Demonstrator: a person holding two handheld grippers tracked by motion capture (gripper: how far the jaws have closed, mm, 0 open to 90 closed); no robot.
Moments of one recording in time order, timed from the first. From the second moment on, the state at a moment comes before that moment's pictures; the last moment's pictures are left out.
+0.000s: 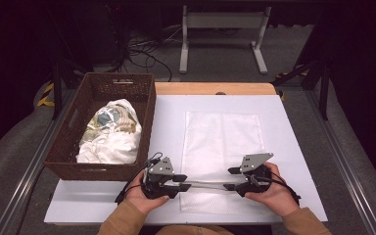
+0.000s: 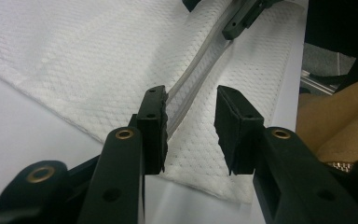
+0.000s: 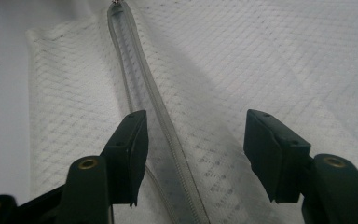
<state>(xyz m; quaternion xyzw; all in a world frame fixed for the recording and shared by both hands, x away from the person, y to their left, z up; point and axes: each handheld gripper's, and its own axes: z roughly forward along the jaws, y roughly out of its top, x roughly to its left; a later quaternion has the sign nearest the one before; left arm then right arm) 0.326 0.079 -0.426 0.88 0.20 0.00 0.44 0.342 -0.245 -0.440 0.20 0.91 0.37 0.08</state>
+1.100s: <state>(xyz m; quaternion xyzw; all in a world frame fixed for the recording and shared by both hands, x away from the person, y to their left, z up) 0.327 0.079 -0.426 0.88 0.20 0.00 0.44 0.355 -0.242 -0.441 0.20 0.91 0.34 0.08</state>
